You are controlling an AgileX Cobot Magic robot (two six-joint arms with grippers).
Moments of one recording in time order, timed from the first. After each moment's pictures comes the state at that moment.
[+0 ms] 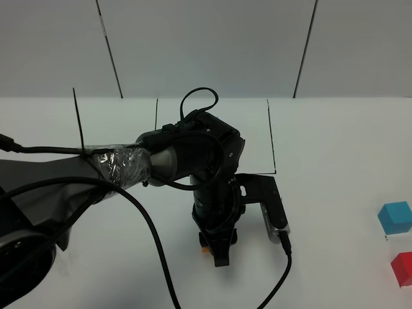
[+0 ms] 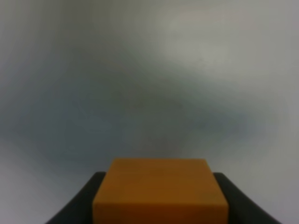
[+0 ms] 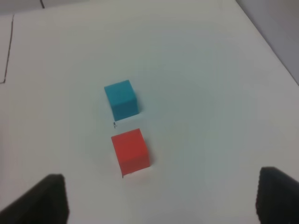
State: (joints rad) left arm -0.76 2.21 -1.66 -0.01 1.00 0.69; right arm -0.18 -0.01 -0.49 0.00 1.05 0.07
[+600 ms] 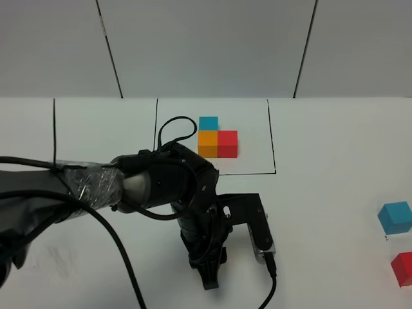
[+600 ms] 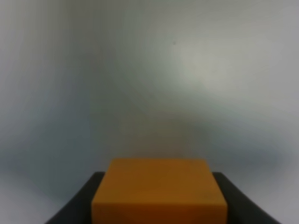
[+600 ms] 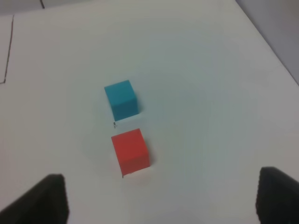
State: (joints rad) left arm -0.76 2.09 -1.34 -0.04 0.67 0.69; right arm -0.18 -0.01 -0.49 0.00 1.05 0.07
